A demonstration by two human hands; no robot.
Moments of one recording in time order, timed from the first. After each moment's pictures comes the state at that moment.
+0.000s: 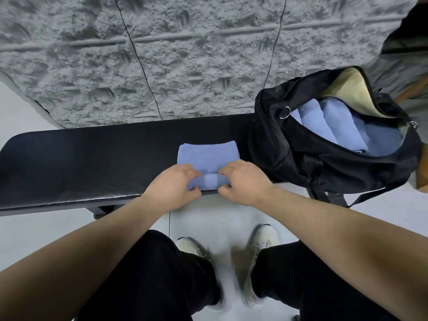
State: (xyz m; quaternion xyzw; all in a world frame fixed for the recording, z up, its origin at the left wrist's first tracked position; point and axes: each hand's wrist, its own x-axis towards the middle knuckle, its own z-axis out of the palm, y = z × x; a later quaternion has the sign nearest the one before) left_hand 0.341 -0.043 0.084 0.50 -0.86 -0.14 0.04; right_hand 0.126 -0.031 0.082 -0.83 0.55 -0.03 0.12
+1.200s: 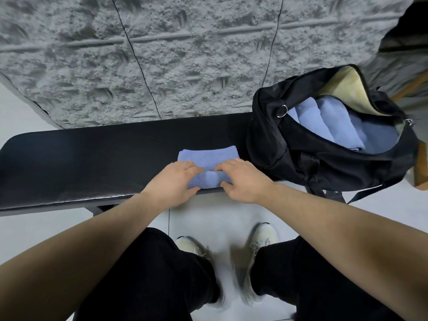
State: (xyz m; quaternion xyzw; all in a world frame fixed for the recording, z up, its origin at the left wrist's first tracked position) left_hand 0.341 -0.048 0.081 0.45 -0.88 -0.11 0.03; right_hand 0.117 -0.033 0.076 -0.81 0.54 -0.06 0.22
